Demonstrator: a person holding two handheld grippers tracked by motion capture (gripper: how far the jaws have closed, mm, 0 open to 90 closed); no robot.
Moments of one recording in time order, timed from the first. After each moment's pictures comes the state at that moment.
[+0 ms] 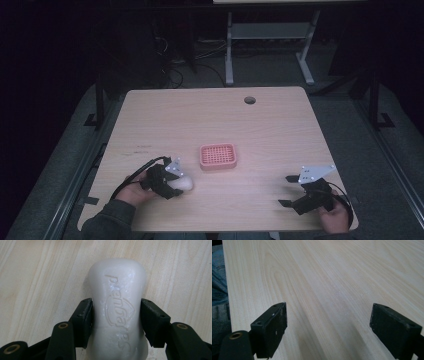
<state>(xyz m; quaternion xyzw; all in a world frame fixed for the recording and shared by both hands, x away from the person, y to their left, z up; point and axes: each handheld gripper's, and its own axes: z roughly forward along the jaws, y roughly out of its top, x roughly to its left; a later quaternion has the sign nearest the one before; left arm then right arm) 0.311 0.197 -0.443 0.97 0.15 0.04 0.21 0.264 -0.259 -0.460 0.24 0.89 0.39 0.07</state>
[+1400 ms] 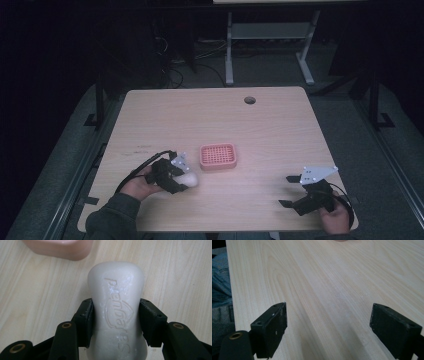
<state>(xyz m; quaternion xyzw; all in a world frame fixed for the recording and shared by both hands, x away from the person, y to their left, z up) 0.319 0.177 -0.421 0.97 0.13 0.04 0.21 0.261 -0.261 -0.459 0.24 0.88 0.40 0.07</state>
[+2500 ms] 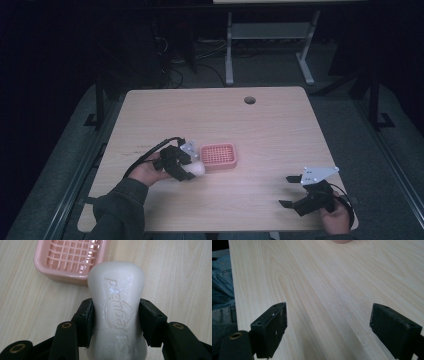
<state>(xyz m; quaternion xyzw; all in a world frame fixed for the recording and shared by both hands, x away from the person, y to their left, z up) 0.347 0.154 -0.400 0.97 0.12 0.03 0.21 0.259 -0.262 -0.458 0.24 0.88 0.41 0.07</state>
